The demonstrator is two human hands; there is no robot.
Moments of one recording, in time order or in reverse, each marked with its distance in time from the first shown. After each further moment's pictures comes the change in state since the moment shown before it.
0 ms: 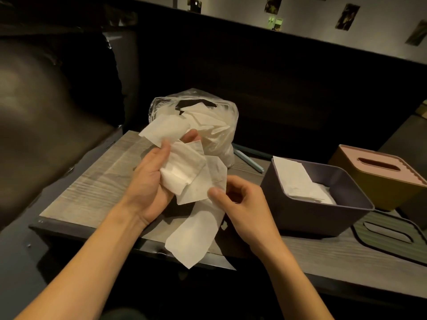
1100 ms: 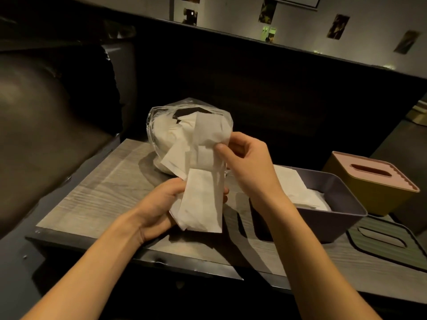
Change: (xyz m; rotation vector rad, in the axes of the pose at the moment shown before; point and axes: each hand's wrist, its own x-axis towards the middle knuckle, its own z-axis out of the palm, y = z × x) left_hand -0.010 -0.006 0.009 0.192 -0.148 -0.398; right_hand 0.056 -0.052 -0.017 0.040 0.089 -0.208
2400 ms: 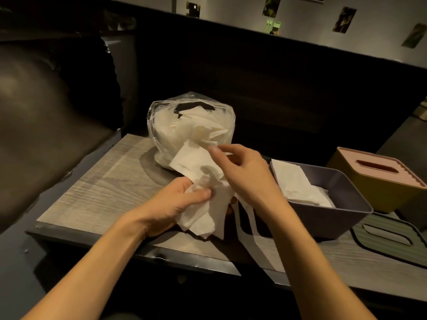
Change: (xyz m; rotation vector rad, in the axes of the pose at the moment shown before) left_hand 0.007 -0.014 -0.015 0.246 -0.071 0.034; right_hand -0.010 0.007 0.001 -0.310 -0.079 0.187
